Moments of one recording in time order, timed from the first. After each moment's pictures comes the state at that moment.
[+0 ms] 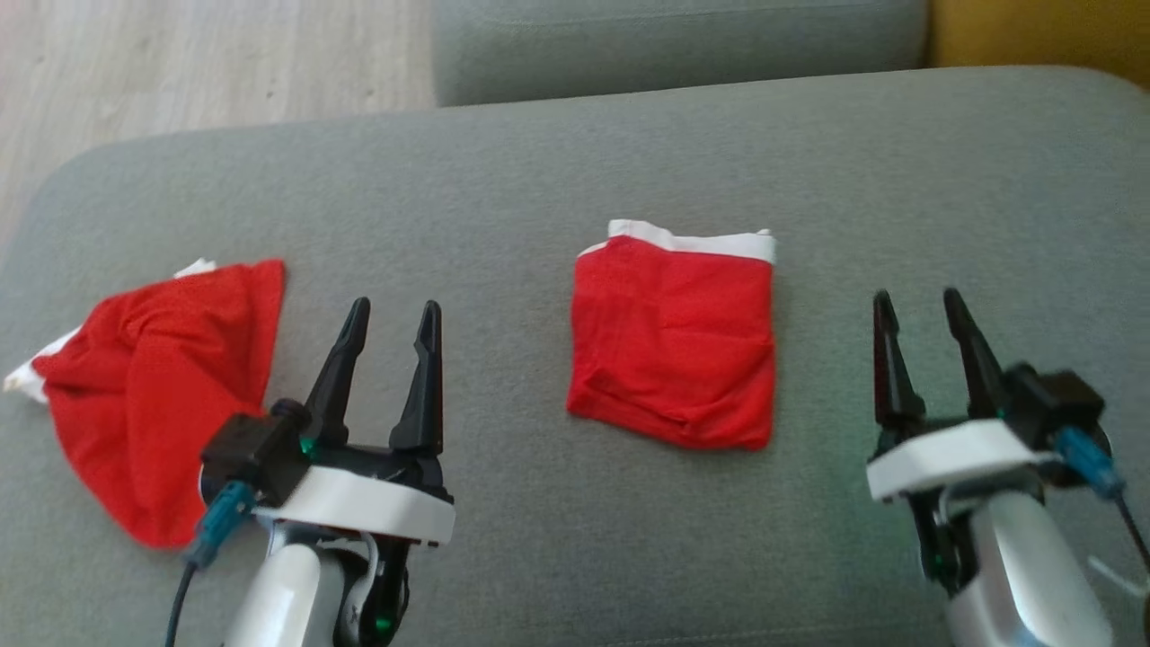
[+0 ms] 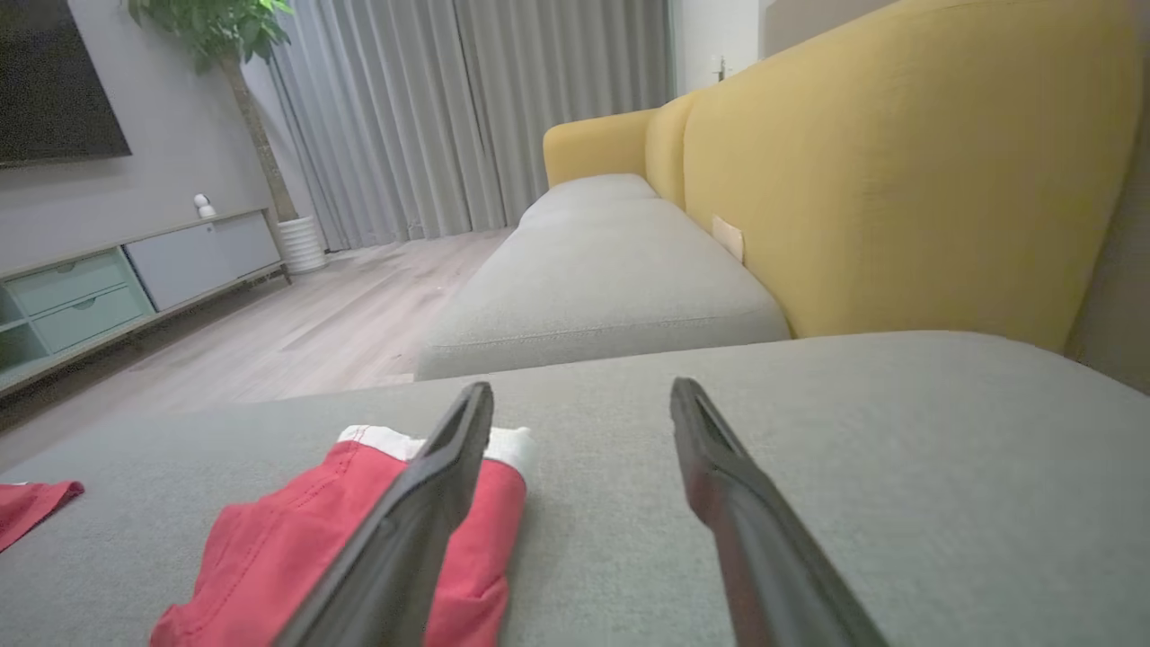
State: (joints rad) left arm -0.08 0.05 -0.28 0.04 -0.31 0.00 -0.25; right arm -0.24 -0.05 0.02 0.43 0.15 0.13 -0.25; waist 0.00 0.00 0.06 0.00
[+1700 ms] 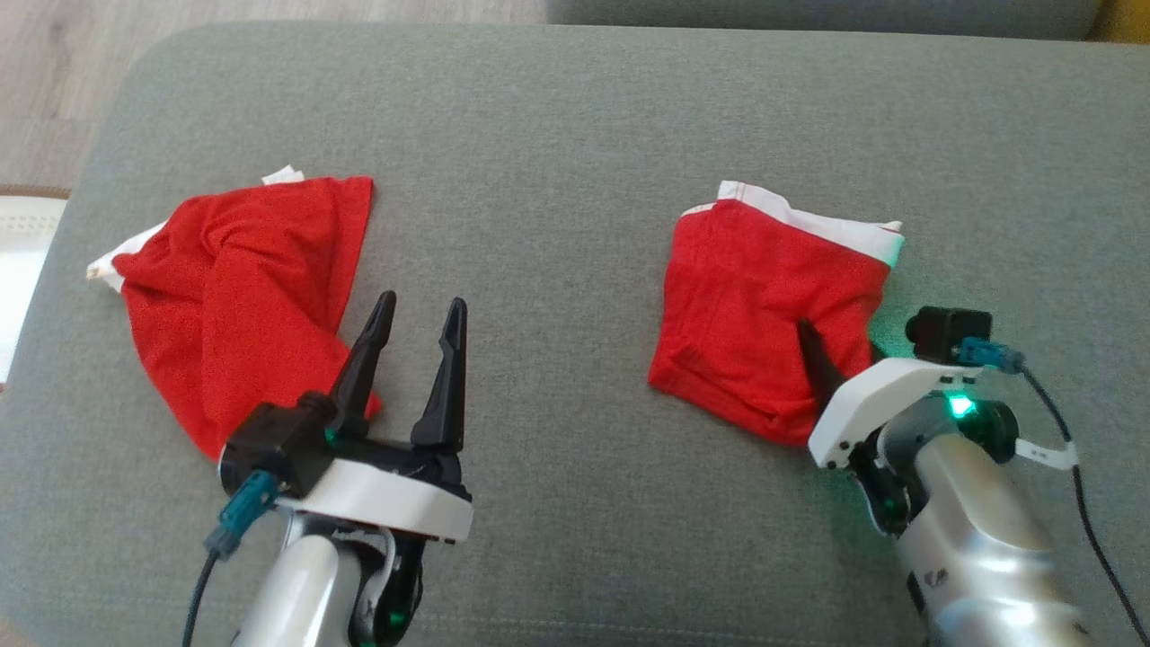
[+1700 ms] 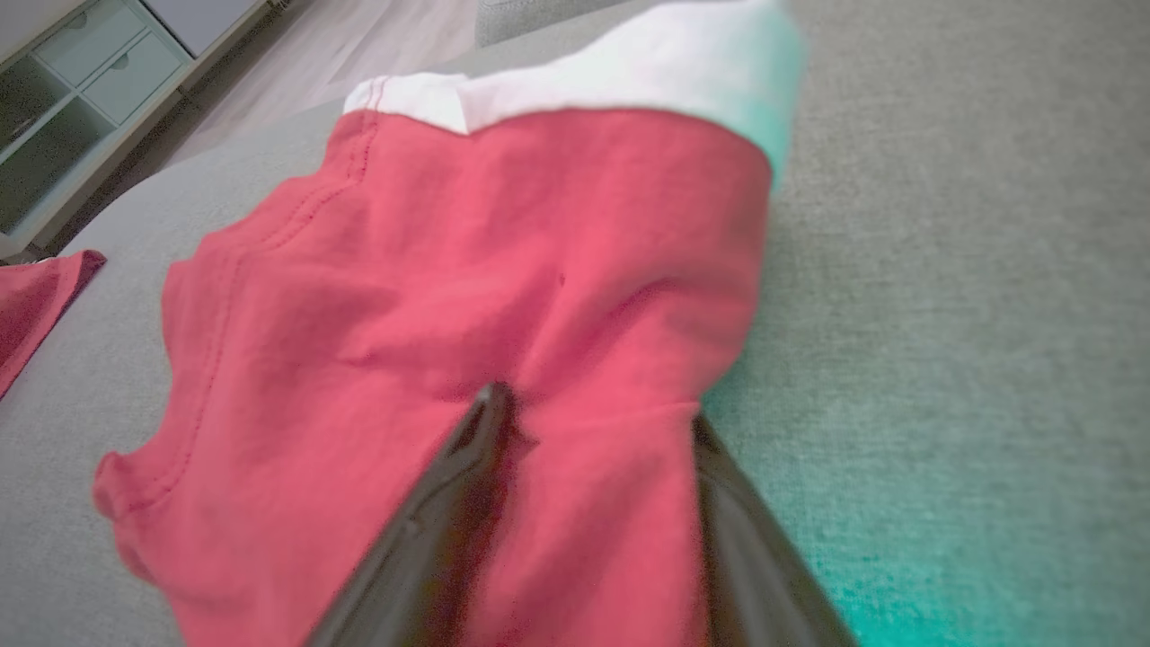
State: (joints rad) left arm -0.11 0.05 -0.31 0.06 -0.29 -0.01 -0.25; right arm -0.48 -0.06 0.15 0.86 0.36 0.13 0.01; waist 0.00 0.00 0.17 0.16
